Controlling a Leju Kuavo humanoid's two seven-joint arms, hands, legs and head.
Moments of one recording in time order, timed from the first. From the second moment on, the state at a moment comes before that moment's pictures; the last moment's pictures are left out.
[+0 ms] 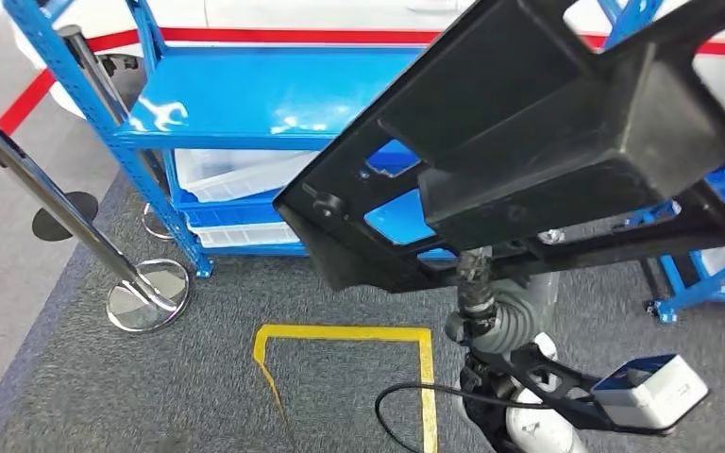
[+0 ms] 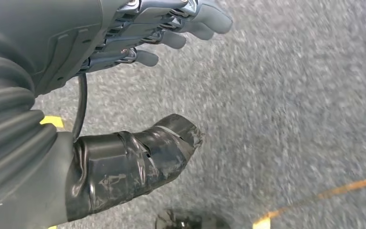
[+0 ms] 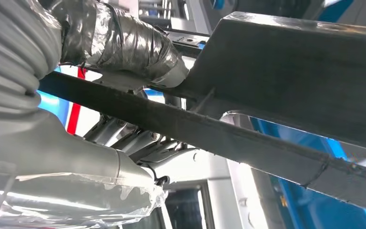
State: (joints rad) left arm -0.17 -0.13 1.37 -0.16 -1.35 0.35 -0.33; right arm -0.24 -0.09 0.52 -2.00 -0.23 -0.28 -0.41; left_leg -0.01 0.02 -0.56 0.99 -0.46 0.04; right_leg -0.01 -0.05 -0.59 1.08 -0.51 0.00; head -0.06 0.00
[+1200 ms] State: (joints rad) left arm -0.16 -0.13 1.37 -0.16 -1.40 0.27 -0.32; right arm -0.15 -0.09 0.49 -2.02 -0.29 -0.19 -0.42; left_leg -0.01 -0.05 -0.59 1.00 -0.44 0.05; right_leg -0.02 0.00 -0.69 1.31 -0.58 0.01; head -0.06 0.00
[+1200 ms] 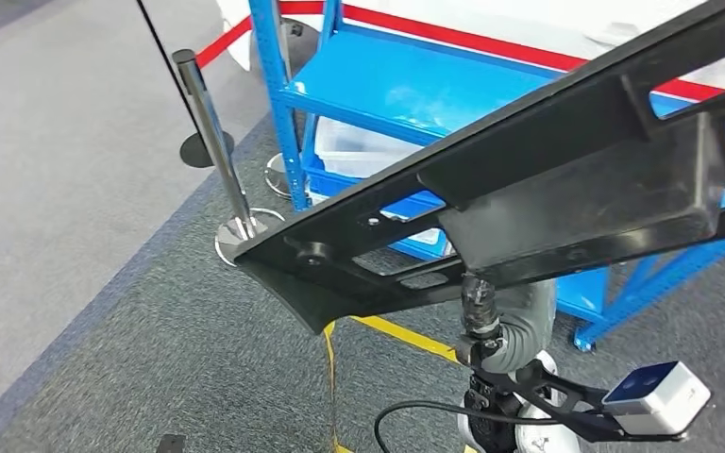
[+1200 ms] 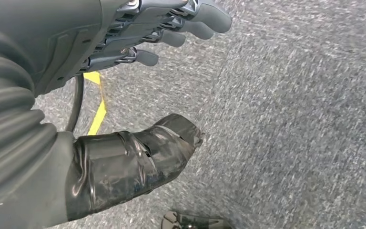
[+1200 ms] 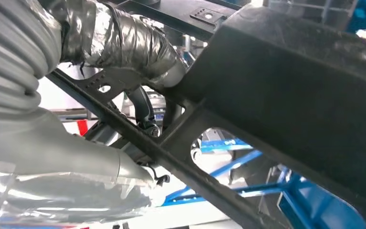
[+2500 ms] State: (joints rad) left arm -0.20 -0.14 1.18 -0.16 -1.57 0.20 -0.31; right arm 0.00 -0.11 0.45 -2.22 -0.05 -0.50 -0.38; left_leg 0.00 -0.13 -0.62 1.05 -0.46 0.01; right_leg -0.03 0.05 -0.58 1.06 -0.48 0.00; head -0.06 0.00
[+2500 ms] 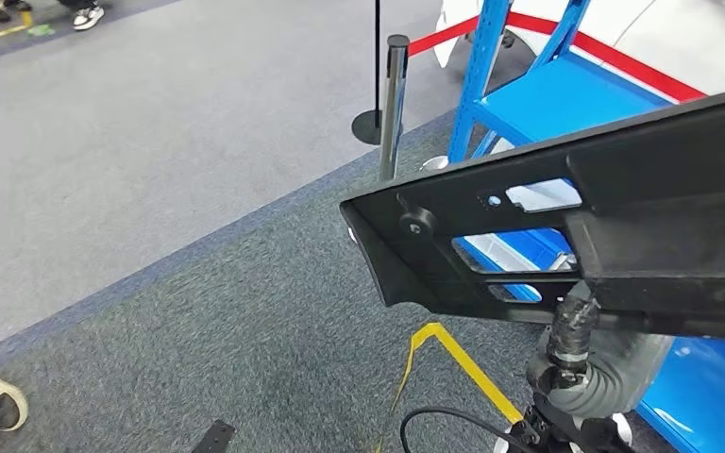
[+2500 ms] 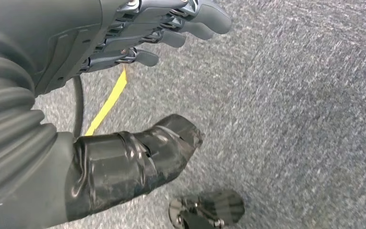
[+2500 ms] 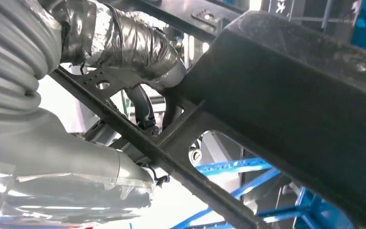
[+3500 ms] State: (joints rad) left arm -0.17 -0.14 1.16 -0.16 -1.45 0.28 -0.33; right arm -0.09 -0.11 0.46 -2.13 -0.28 -0.29 -0.43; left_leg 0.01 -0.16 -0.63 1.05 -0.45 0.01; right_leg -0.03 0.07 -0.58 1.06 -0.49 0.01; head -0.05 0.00
